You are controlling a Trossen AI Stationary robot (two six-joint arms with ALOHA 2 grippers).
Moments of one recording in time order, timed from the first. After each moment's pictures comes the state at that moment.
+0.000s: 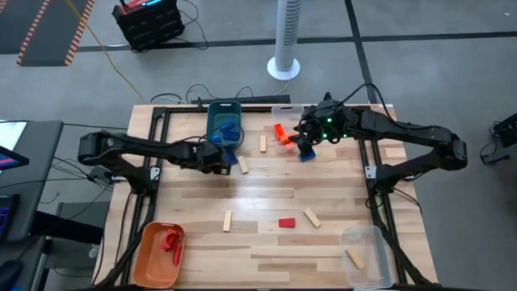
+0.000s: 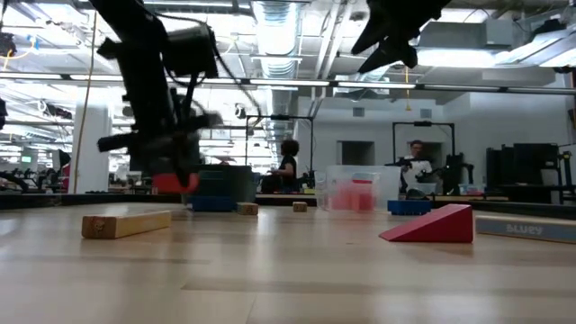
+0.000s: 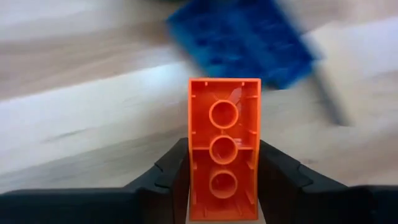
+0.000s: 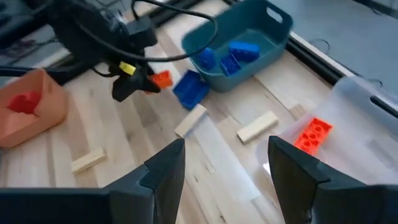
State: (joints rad) left arm 0.16 1.43 0.79 -0.55 -0.25 -1.15; right arm -0.27 1.22 1.17 -0.57 0.01 0.33
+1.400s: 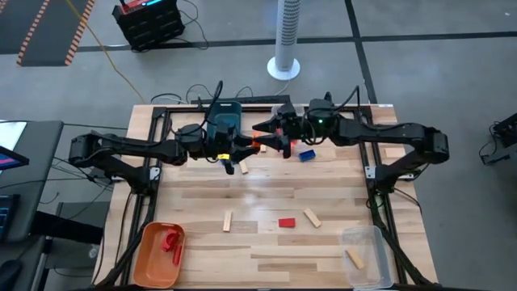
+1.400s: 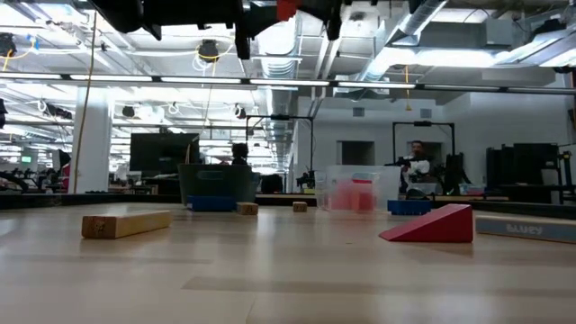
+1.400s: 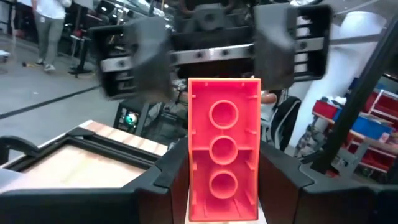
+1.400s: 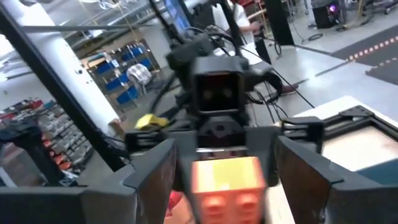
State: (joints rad) left arm 0.15 1.33 0.81 0.71 0.08 -0.34; right arm -0.22 1.43 1.17 0.27 -0.29 0.44
